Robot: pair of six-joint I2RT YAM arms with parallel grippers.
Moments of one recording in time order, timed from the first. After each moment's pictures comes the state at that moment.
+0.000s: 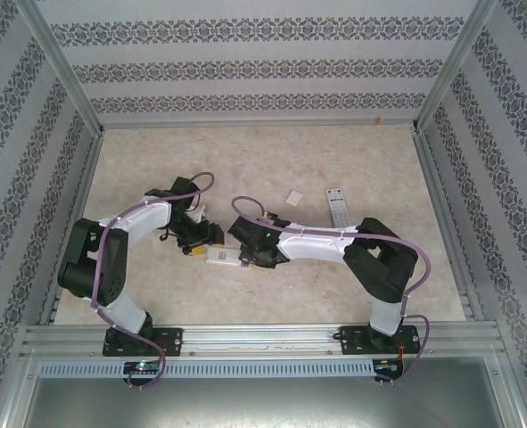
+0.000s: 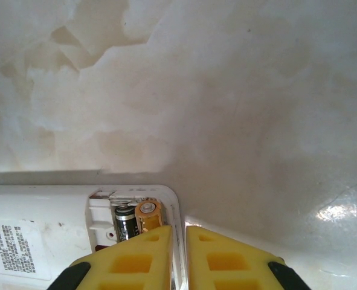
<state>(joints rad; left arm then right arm) -0.26 1.64 0.98 -0.79 0.49 -0.42 0.99 1.84 1.13 -0.50 0.10 1.26</state>
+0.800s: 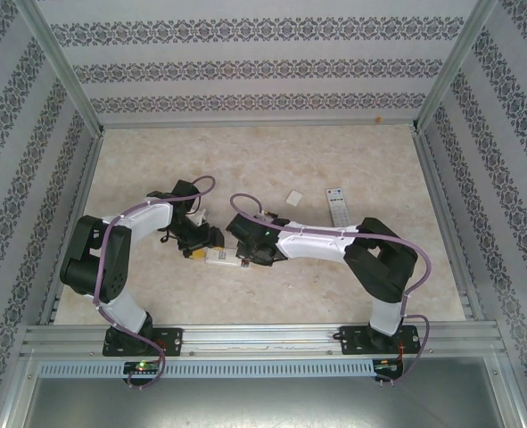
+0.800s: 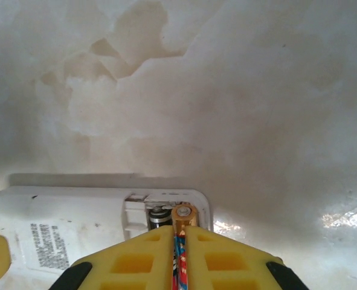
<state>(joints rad) -0.26 1.66 0.95 -0.78 0.50 -0.42 0.99 1.85 1.16 -0.48 0.10 1.25</state>
